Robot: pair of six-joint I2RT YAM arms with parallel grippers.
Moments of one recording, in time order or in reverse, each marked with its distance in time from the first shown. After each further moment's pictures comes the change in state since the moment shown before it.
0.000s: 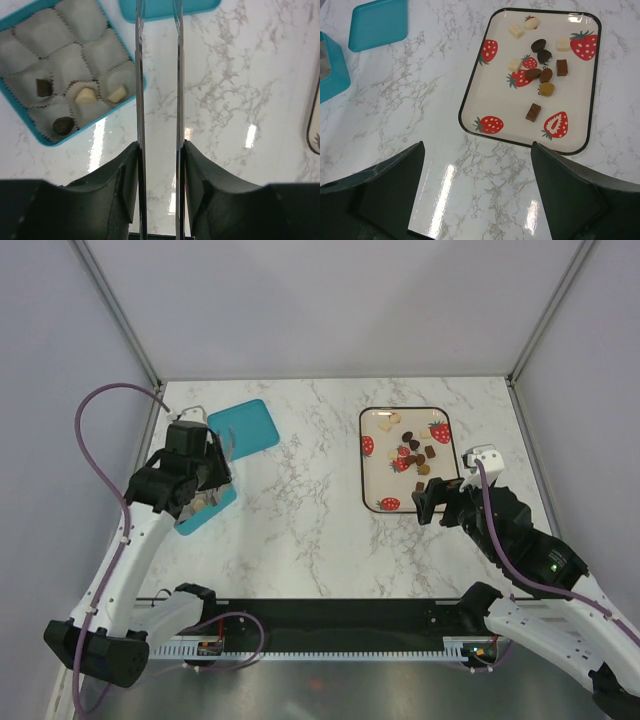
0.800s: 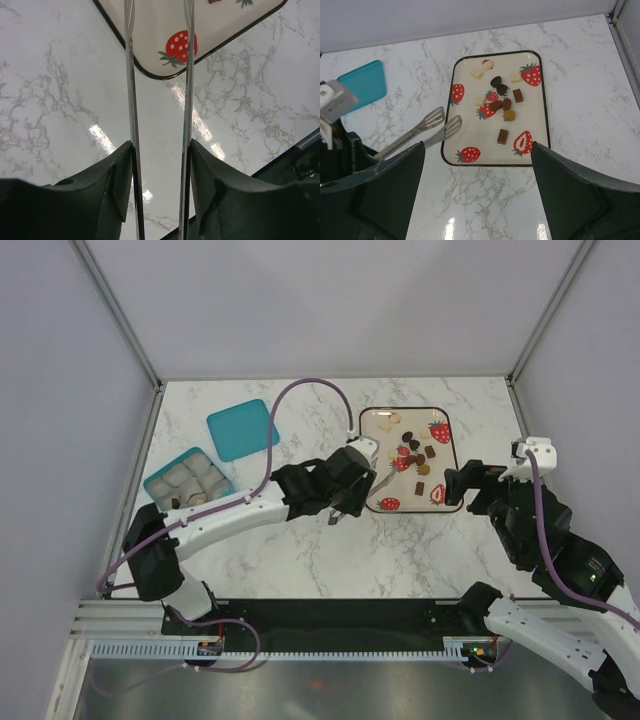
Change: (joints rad) left arm -0.809 0.512 0.169 0.309 -0.027 -0.005; right arm 0.000 0.015 0.189 -0.095 0.241 0.047
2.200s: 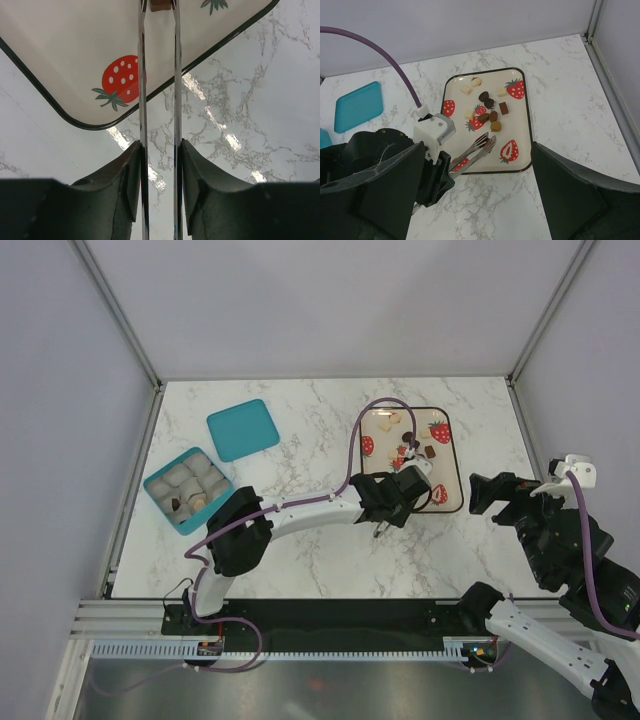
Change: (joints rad) left arm -0.140 0.522 0.364 0.030 -0.052 -0.023; right arm 0.000 -0.133 0.033 -0.042 0.068 -0.047
